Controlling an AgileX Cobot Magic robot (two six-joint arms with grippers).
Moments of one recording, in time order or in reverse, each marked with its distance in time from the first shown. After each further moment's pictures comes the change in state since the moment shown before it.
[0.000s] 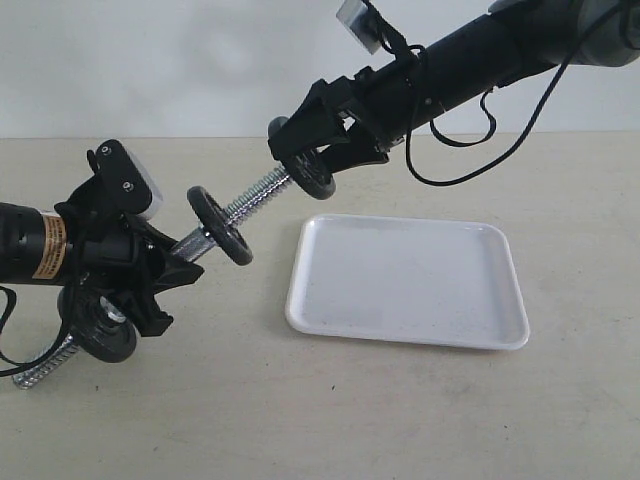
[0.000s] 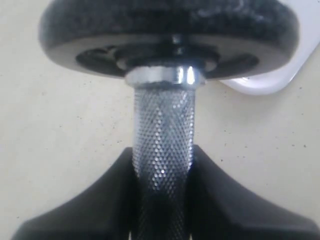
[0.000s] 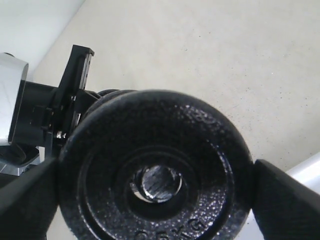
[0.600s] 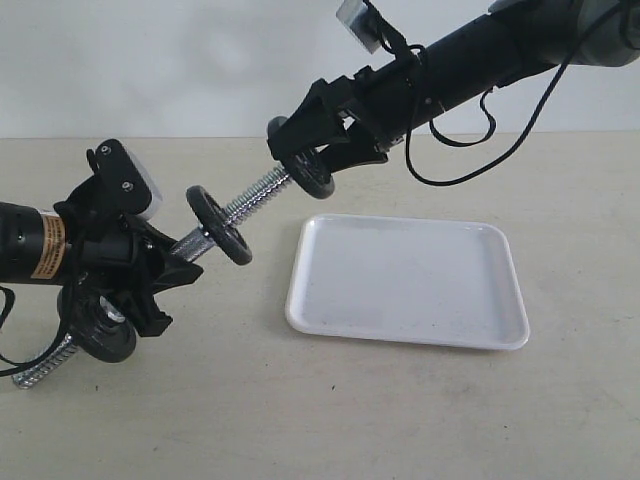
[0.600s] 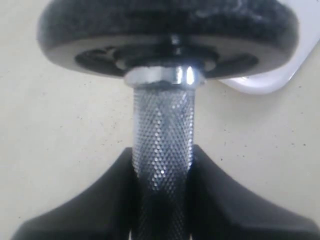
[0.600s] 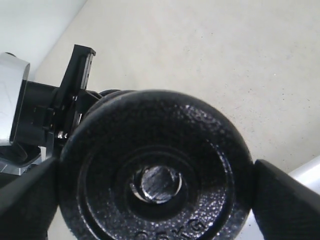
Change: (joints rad) left arm 0.000 -0.005 0.000 0.014 0.000 -0.006; right arm 0.000 0.000 0.000 0.008 0.004 -0.007
